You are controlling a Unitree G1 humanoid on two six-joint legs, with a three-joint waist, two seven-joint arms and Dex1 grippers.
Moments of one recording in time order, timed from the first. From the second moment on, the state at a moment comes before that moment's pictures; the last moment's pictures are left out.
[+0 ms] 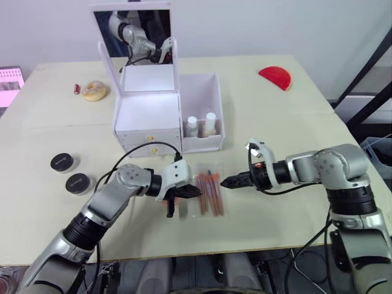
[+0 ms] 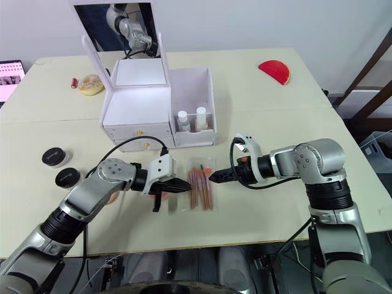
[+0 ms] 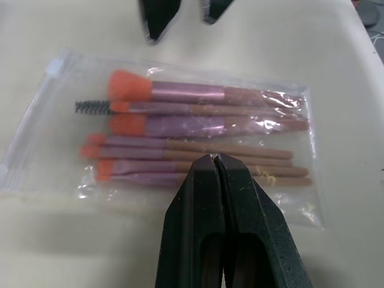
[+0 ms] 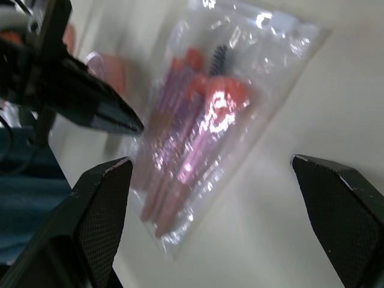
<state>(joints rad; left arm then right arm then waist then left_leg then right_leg) -0.41 0.59 -0.42 -0.20 -0.23 0.49 -1.06 -0.62 -0.58 0.01 -0.03 0.78 1.60 0.66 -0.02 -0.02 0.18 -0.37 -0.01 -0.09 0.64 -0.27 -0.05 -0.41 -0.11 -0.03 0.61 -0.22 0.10</state>
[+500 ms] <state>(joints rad) -0.45 0.60 -0.43 -0.20 -0.17 0.56 -1.06 -0.60 -0.49 -0.05 0.02 0.91 1.59 0.49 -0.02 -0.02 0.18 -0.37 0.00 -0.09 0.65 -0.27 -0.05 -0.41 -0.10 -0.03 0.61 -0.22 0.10</state>
